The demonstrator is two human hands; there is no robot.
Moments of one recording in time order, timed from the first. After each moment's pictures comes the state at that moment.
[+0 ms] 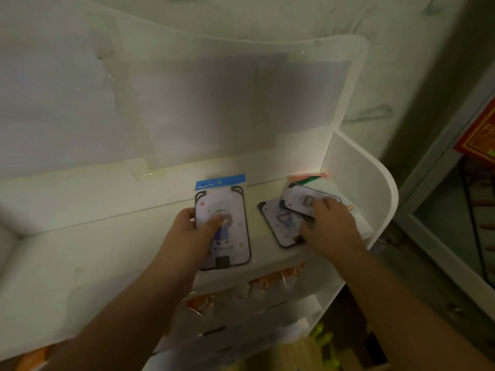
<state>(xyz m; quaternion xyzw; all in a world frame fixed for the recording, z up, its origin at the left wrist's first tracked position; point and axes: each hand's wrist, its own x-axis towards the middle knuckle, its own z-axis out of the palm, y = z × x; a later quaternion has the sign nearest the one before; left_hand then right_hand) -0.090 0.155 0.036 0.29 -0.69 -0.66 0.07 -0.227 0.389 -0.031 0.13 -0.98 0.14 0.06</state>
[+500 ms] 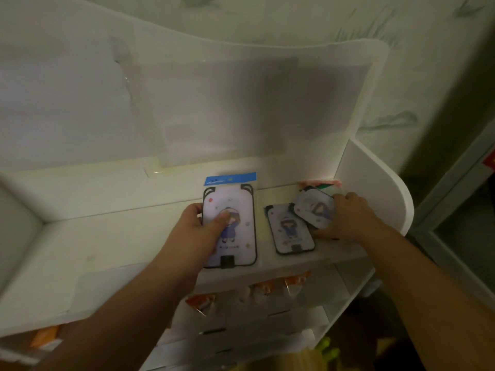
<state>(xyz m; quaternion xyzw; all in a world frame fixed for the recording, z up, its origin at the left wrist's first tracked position) -0.090 0.170 0.050 0.30 -0.69 -0.65 0.08 -0.296 0.414 -0.014 0.15 -0.99 0.03 -0.07</state>
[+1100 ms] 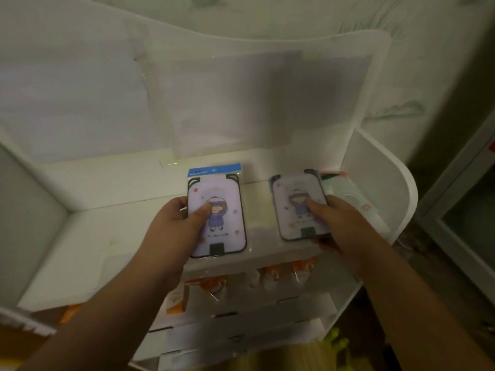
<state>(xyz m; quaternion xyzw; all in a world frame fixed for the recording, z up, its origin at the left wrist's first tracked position) -0.041 0.157 0.069 0.31 -0.70 -0.63 0.13 -0.163 0.381 0.040 0.04 -0.73 0.65 -0.21</state>
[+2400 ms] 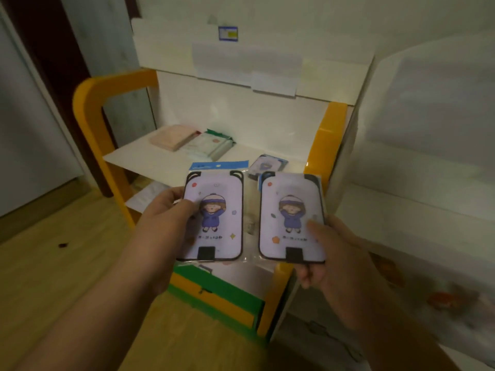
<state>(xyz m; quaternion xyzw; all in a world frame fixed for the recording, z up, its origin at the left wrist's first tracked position) 0.480 -0.135 0.092 0.44 -0.52 -0.63 0.38 0.306 0.008 0.083 0.26 -0.58 0.65 -0.42</state>
